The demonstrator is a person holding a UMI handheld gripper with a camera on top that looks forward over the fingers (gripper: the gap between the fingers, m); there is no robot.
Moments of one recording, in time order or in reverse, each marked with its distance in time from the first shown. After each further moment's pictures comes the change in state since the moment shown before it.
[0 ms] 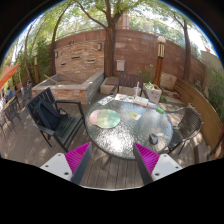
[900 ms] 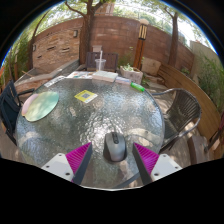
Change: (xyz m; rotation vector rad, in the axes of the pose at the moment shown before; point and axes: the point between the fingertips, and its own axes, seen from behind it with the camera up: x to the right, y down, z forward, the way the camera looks) arm 0.280 0.095 0.322 -0.103 0.186 0.065
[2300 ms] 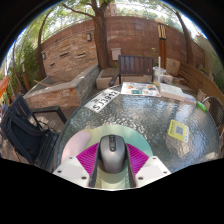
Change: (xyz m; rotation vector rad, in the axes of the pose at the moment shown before) arm -0.358 -0.155 0.120 0.036 -0.211 0.070
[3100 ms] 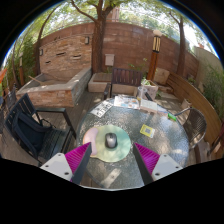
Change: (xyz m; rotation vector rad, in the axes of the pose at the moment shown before) arm -0.031 -0.035 -0.236 0.010 0.161 -0.072
